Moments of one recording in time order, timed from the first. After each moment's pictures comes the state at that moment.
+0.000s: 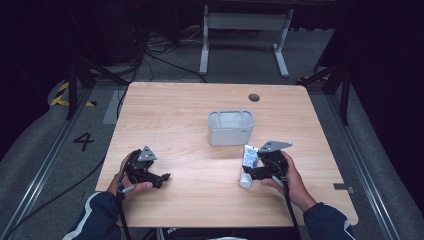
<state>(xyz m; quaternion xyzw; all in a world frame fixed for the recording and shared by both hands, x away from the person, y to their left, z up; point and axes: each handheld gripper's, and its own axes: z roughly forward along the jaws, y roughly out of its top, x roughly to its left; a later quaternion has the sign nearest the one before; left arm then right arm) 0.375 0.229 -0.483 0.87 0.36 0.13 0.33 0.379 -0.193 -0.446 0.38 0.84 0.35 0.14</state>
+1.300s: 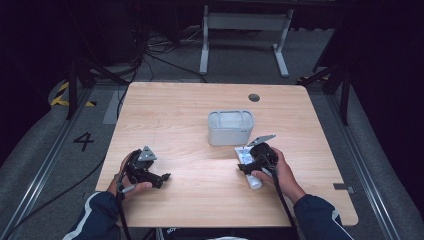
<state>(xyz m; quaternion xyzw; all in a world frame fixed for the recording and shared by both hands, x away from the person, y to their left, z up) 0.376 0.228 -0.483 0.87 0.36 0.13 0.33 0.413 -0.175 -0.465 0.40 0.87 0.28 0.11</state>
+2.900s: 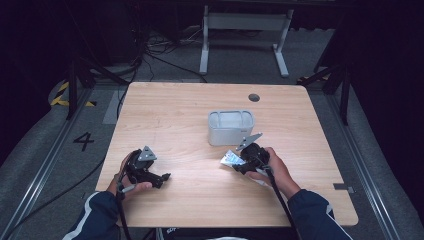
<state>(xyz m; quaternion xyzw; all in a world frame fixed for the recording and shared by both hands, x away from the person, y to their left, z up) 0.376 0.228 -0.483 0.87 0.36 0.13 0.33 0.409 -0.149 -0.448 0.28 0.92 0.26 0.09</state>
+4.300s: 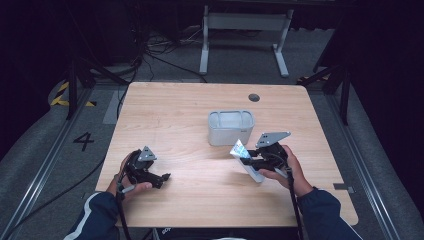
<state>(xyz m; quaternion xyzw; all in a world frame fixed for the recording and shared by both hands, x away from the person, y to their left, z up) 0.375 0.228 -0.483 0.86 0.36 0.13 0.33 0.391 -0.190 -0.410 0.25 0.88 0.39 0.10</state>
